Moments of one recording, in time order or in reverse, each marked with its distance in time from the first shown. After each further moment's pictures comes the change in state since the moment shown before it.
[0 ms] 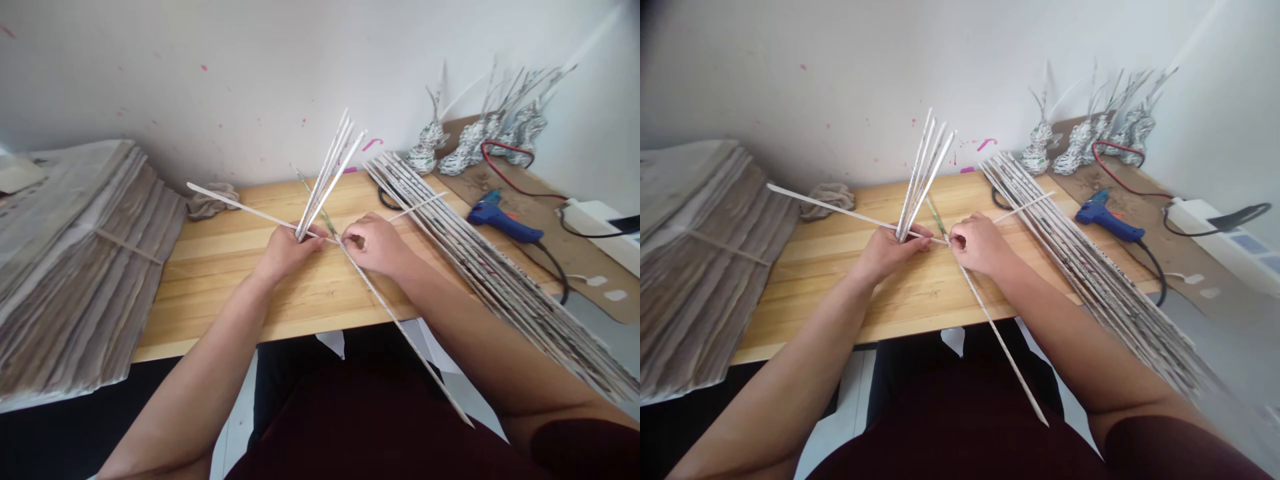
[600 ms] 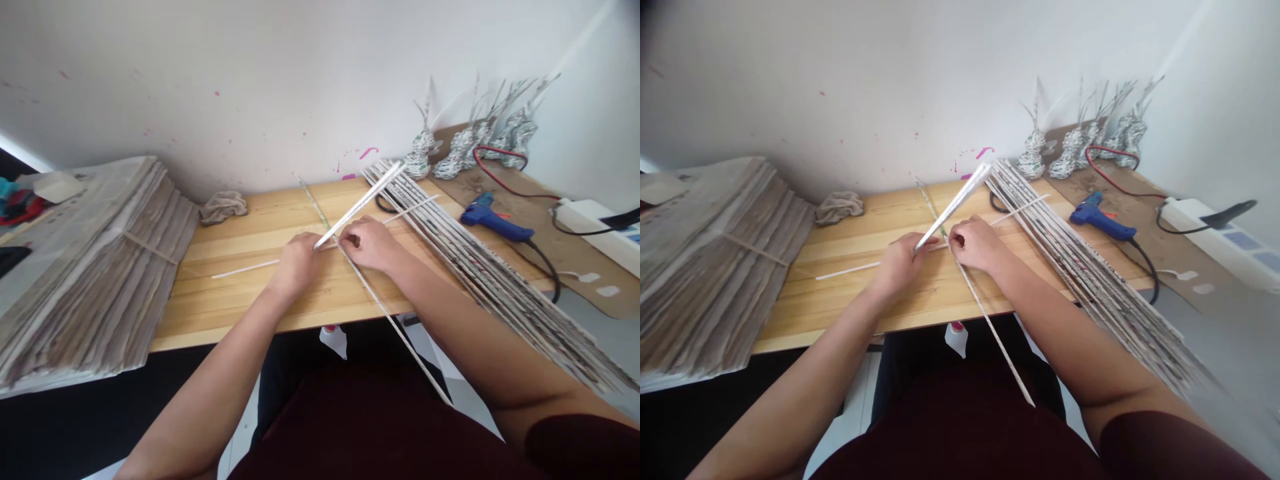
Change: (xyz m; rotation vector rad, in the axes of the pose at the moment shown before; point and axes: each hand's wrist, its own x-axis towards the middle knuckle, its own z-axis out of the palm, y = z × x) left_hand -0.021 0.010 0.022 0.582 0.084 0.359; right_hand 0.000 0.000 -0.002 0.016 -0.030 0.055
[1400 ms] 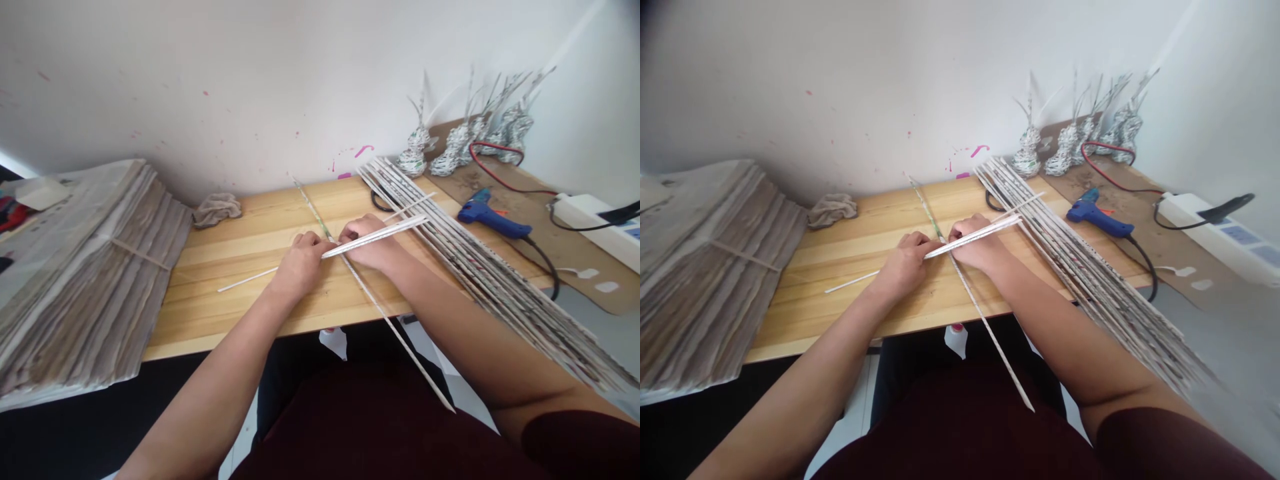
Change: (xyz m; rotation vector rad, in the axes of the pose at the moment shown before) left_hand 0.002 -0.006 0.012 0.226 -0.188 0.098; right_hand 0.001 0.005 0.004 0.007 0.007 0.187
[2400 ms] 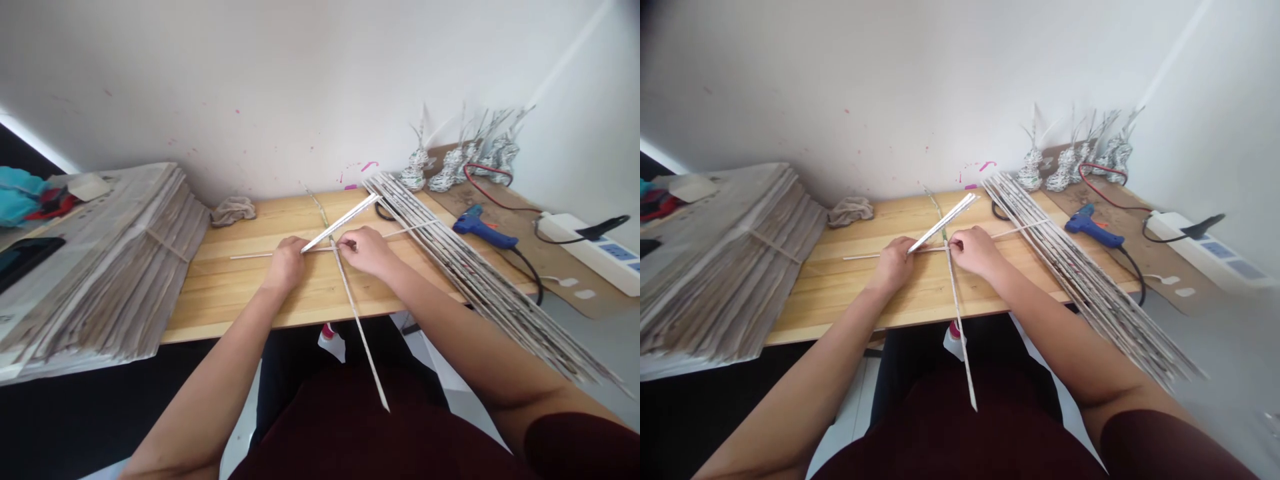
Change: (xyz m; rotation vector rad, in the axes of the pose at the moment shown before) left_hand -0.022 -0.036 -0.005 -0.067 0.229 -0.131; right_hand -0.006 -0.023 -0.003 0.014 -0.029 -0.073
